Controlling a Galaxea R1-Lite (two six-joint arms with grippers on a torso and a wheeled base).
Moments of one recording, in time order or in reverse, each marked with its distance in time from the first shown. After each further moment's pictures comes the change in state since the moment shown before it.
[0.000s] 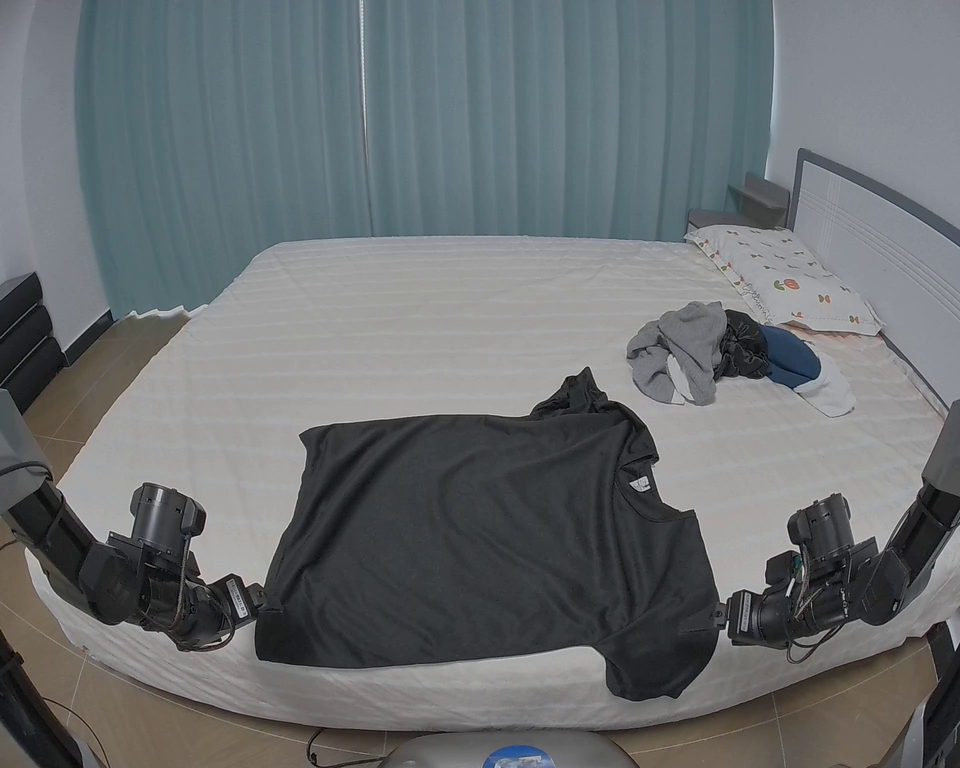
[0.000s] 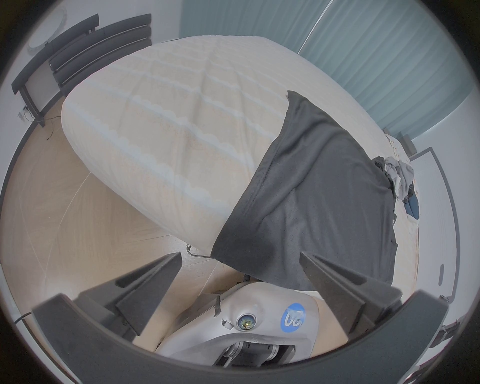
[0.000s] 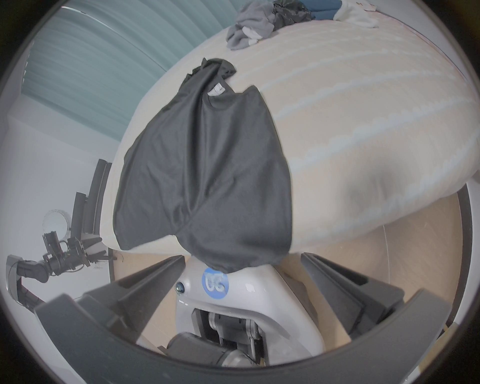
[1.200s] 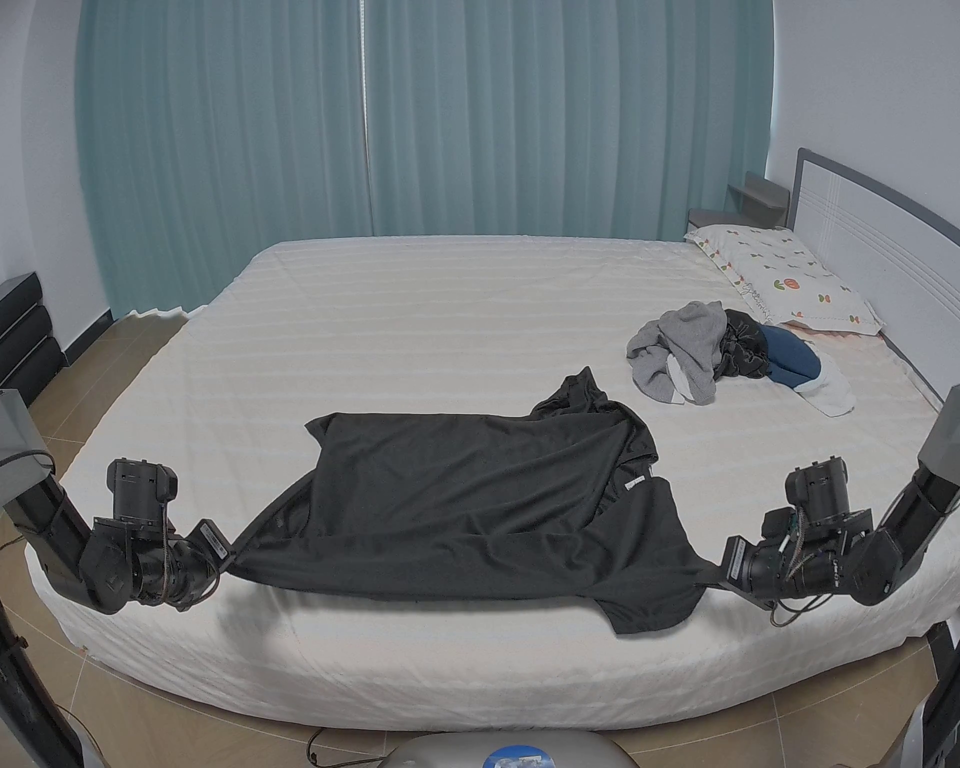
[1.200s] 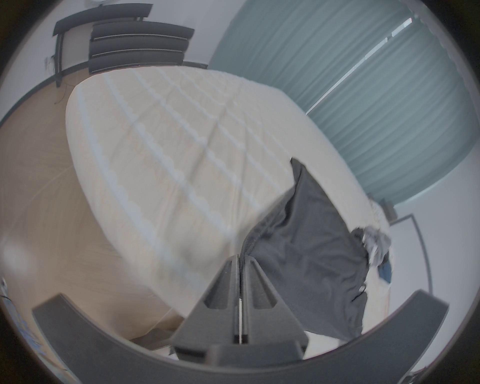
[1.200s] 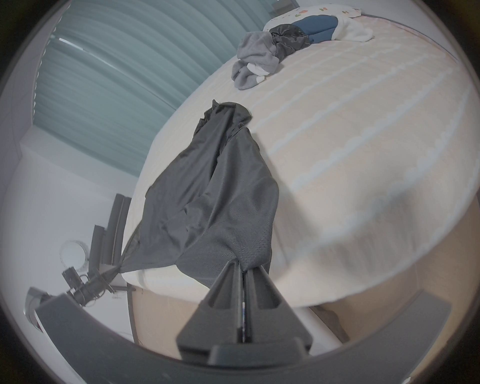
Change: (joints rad) left arm 0.102 0.056 -0.009 -0.255 0.001 -0.131; right arm -0.002 -0.011 -0.048 -0.111 -0.005 0.104
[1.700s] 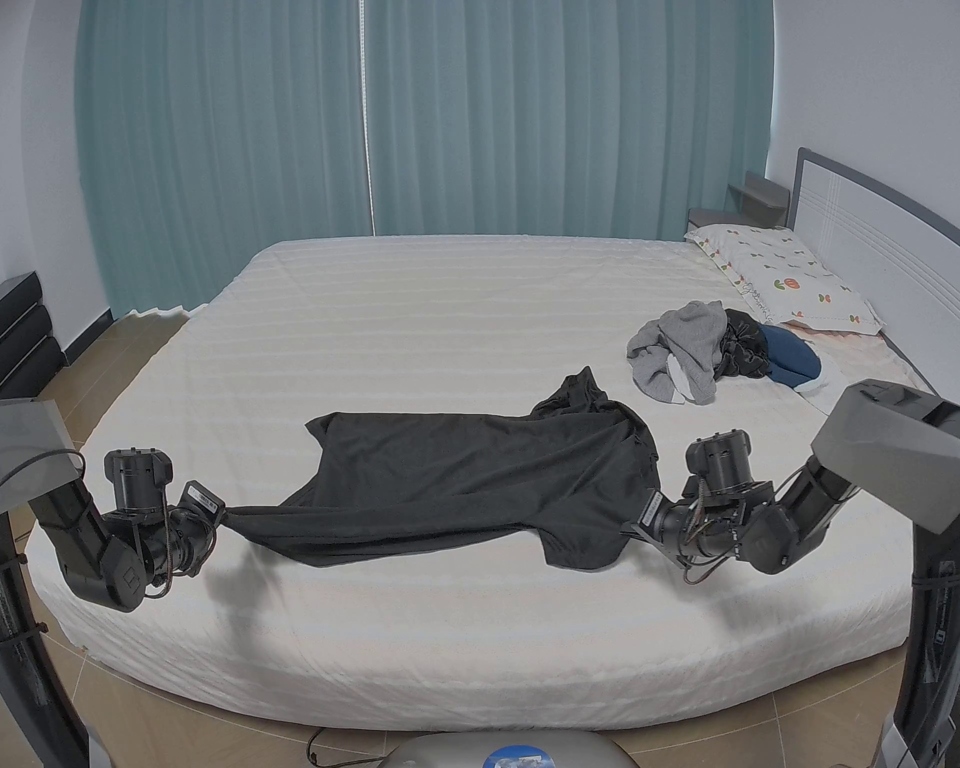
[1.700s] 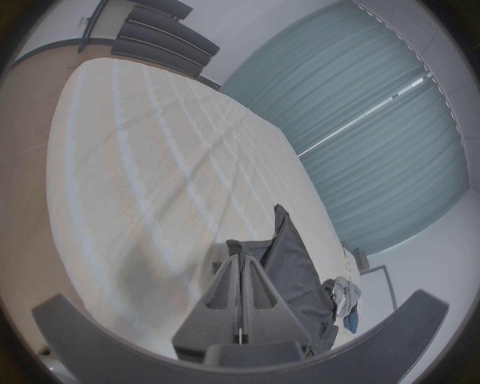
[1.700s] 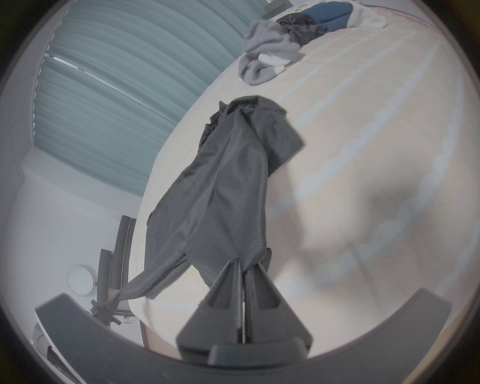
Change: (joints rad) left arm 0.046 0.143 -0.032 -0.390 0.016 -0.231; right arm 0.118 0.294 -0.434 -0.001 -0.112 0.256
